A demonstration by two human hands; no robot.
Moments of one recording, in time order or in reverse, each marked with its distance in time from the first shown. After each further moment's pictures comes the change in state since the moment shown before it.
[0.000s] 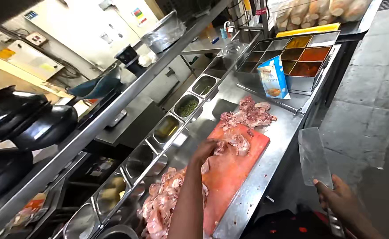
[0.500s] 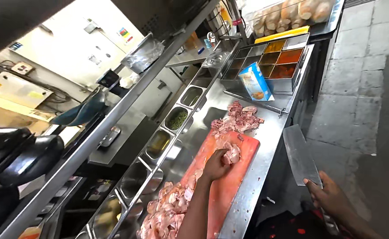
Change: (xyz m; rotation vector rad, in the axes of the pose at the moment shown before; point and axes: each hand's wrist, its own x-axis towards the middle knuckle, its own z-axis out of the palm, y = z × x) left_hand 0.015 -0.040 0.051 0.944 -0.076 0.398; right_hand -0.008 -0.003 -0.004 -0.086 -0.012 -0.016
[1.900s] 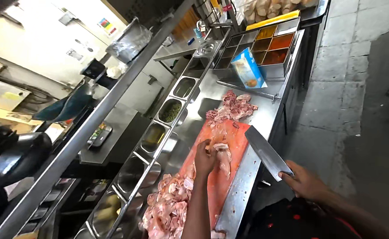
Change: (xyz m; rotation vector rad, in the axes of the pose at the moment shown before) left_hand -0.046 0.018 -0.005 -0.194 0.385 -0.171; right_hand -0.028 -0.035 0.026 -0.324 -0.425 -0.047
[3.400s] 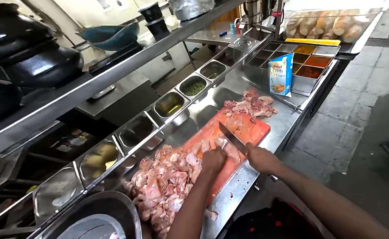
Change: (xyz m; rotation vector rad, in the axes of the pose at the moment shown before) left_hand -0.067 -0.020 0.007 0.622 -0.287 -0.255; right_hand 0.062 -0.152 0.092 -0.884 -0.122 -0.077
